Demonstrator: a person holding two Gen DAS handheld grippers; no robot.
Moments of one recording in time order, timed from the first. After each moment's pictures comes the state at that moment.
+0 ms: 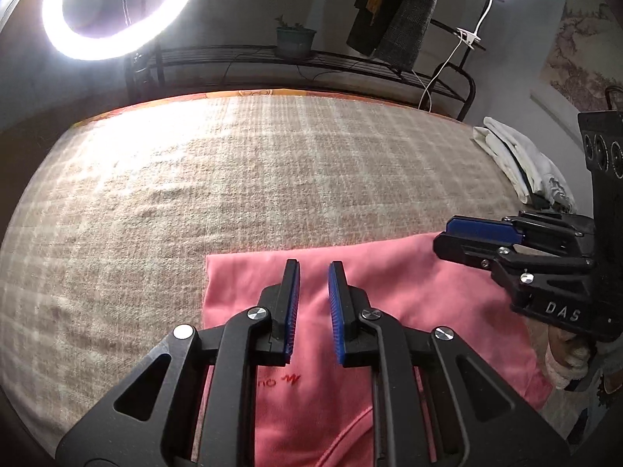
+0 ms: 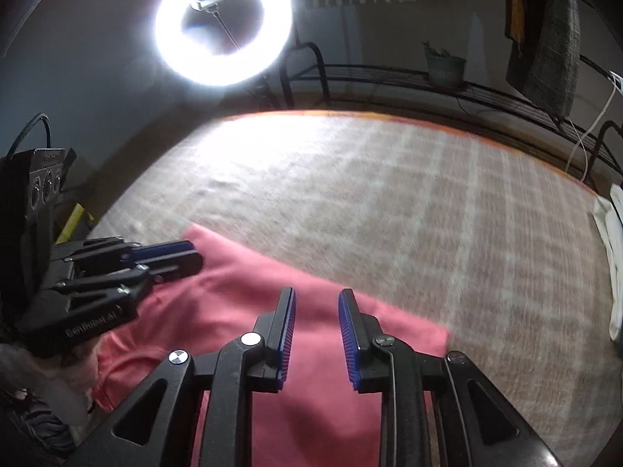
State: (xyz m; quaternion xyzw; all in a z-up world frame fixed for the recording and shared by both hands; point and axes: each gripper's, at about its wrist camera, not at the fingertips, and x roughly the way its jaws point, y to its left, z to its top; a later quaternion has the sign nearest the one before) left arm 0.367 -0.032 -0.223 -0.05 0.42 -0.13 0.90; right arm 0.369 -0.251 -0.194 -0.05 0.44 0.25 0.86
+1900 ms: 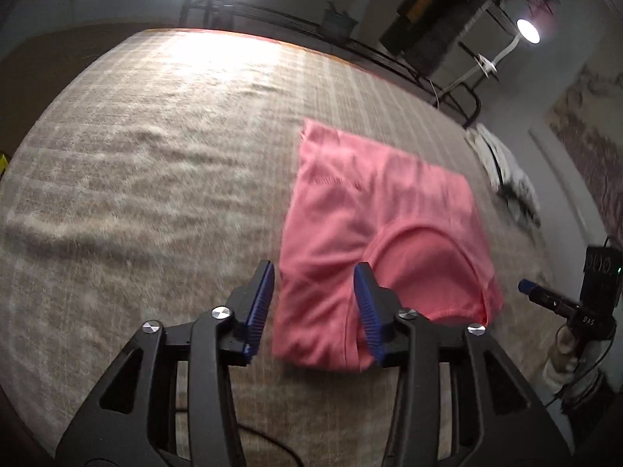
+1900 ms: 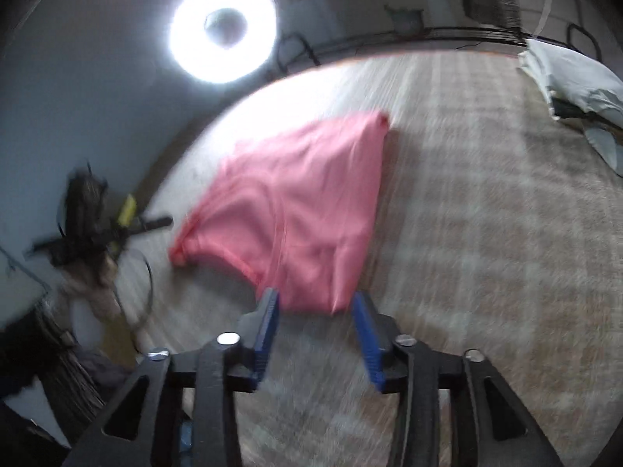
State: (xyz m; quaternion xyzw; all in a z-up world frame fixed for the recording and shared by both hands) left arm 0.236 0.065 -0.226 -0.19 0.46 -0.12 0.86; right arm 0.202 -0.378 -0.196 0.09 0.48 0.27 0.83
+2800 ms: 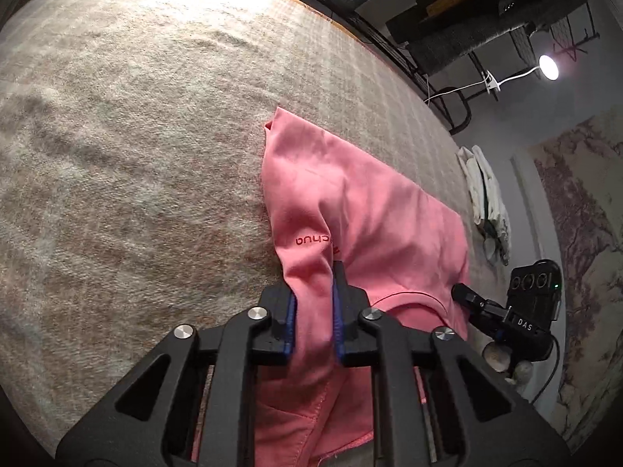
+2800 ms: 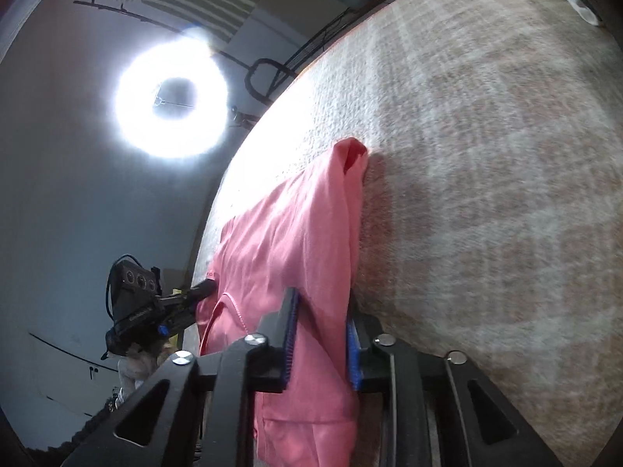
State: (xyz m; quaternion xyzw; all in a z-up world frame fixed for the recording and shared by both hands) left arm 0.318 0.037 -0.268 -0.29 0.51 -0.16 0.80; right arm 0.321 -0.375 -0.266 0.29 0.50 0.28 0.77
